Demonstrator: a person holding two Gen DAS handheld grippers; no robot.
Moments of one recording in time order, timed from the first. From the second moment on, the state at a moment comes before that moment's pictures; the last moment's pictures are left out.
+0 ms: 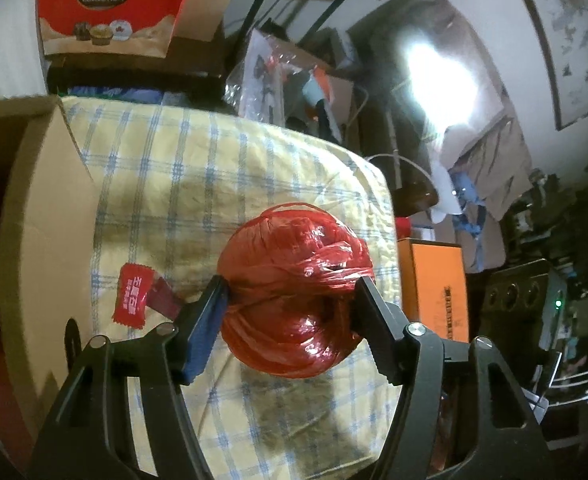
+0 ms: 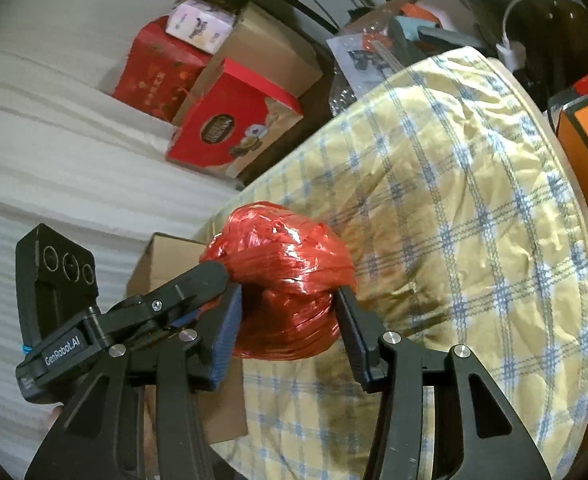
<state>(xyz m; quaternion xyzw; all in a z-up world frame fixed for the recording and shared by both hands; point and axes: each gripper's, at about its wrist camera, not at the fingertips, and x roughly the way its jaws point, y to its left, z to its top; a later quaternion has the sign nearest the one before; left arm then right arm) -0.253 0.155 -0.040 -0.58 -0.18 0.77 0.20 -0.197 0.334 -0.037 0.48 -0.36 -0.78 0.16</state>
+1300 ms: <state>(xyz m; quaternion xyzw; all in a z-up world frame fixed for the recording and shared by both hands) -0.175 -0.054 0.065 -0.47 -0.27 0.83 0.16 -0.189 0.124 0.081 0.48 -0.21 -0.81 0.26</state>
